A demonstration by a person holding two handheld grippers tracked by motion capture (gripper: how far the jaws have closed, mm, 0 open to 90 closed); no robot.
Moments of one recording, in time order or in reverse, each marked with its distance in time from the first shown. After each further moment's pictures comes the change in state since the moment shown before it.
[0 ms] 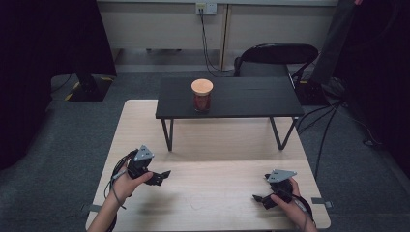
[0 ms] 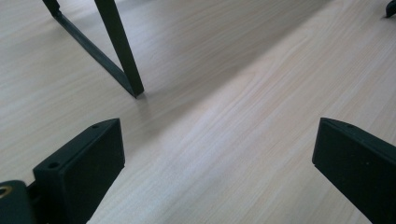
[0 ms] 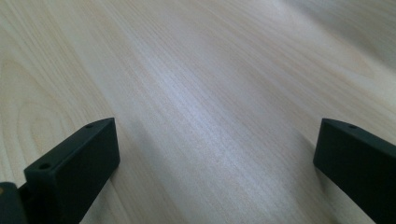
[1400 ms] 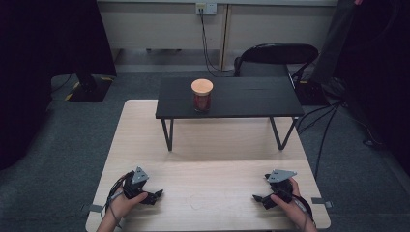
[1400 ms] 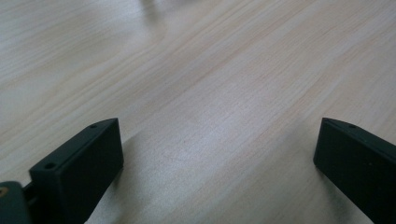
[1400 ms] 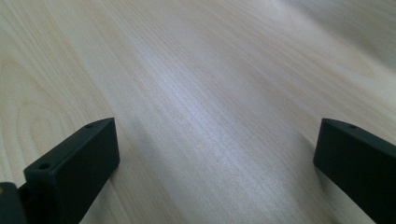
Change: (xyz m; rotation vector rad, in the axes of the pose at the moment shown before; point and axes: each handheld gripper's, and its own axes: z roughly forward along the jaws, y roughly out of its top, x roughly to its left) left arm -0.005 -0.071 0.019 0.084 0.057 0.009; right arm 0.000 0.000 0.000 0.000 -0.002 0.001
